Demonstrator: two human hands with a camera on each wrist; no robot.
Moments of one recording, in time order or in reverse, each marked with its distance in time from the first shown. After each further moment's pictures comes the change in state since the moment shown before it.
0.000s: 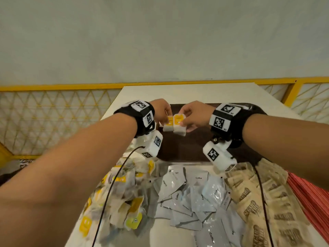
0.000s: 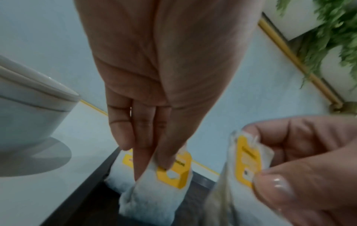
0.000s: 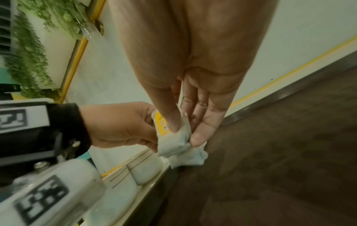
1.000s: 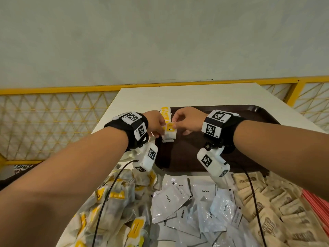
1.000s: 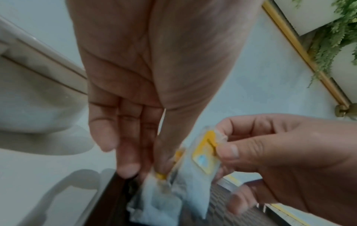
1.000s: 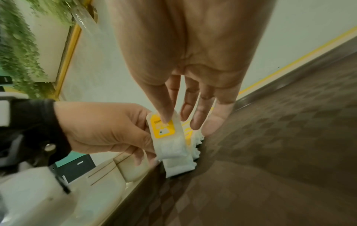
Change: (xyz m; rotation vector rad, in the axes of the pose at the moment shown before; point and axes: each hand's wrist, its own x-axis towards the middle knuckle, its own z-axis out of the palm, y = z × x) left_hand 0.017 -0.034 0.011 -0.096 -0.127 -0.071; right_hand 0.042 0.008 0.014 -0.092 0.042 -0.070
